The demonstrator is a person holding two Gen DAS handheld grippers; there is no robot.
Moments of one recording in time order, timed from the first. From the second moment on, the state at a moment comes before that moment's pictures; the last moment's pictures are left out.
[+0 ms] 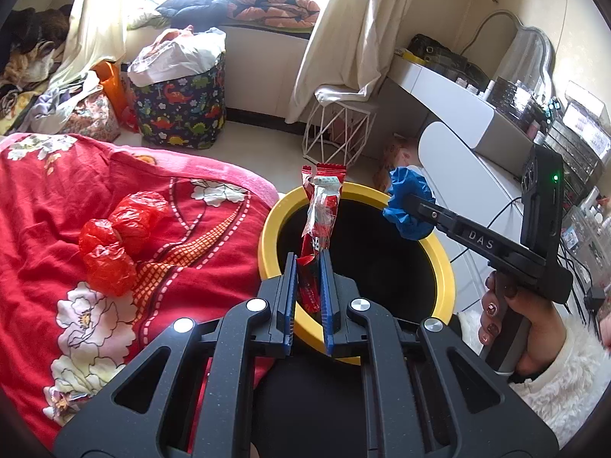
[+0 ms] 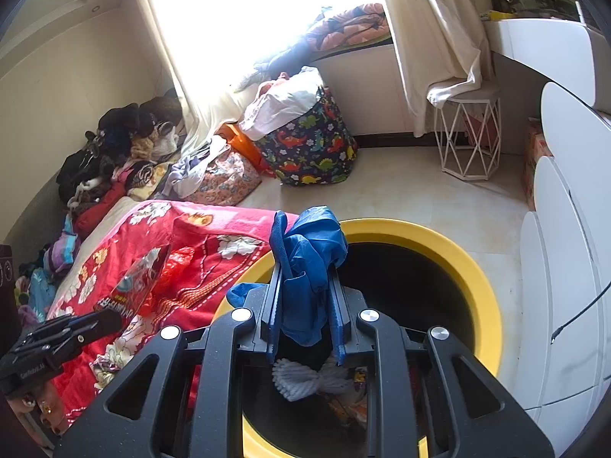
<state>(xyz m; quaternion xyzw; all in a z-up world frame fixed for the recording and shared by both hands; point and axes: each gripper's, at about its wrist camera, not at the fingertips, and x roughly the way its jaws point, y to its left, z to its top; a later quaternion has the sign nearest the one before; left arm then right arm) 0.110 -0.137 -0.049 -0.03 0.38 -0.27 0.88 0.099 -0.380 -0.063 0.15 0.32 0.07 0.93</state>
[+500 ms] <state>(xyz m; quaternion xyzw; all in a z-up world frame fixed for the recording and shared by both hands) 0.110 -0.170 -0.061 0.00 0.40 -0.30 0.87 0.095 -0.406 -0.066 0.18 0.32 0.04 0.93</state>
